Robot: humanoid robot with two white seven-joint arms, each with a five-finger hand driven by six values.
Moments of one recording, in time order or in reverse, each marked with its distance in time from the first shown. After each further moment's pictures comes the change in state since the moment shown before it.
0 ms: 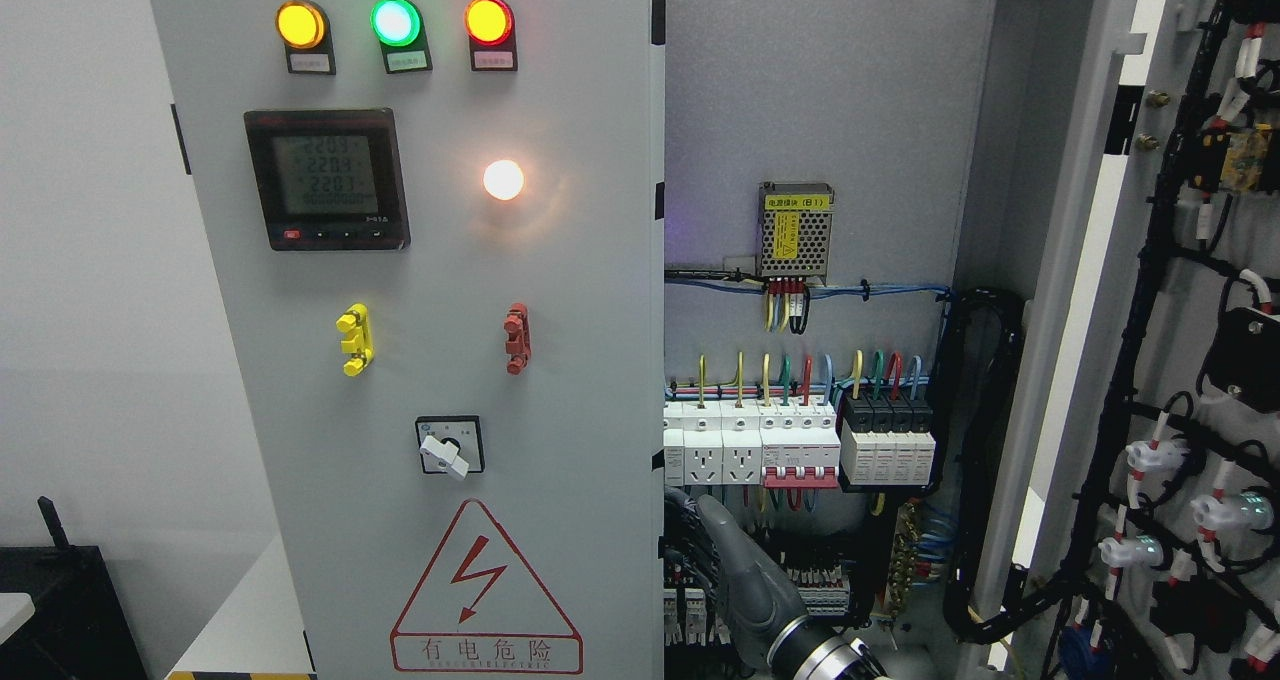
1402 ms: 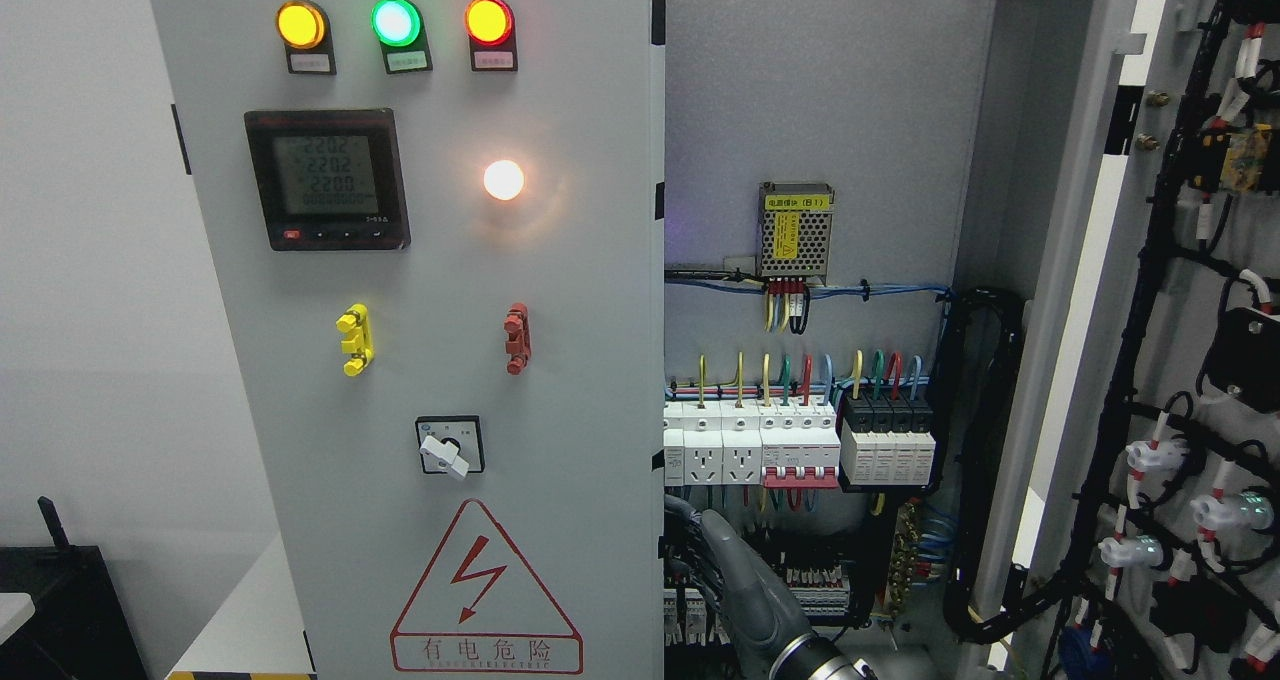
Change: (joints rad) left arm 0.000 0.000 0.000 0.000 0.000 0.002 0.000; right arm 0.042 0.005 -0.006 -0.047 0.037 0.000 -0.040
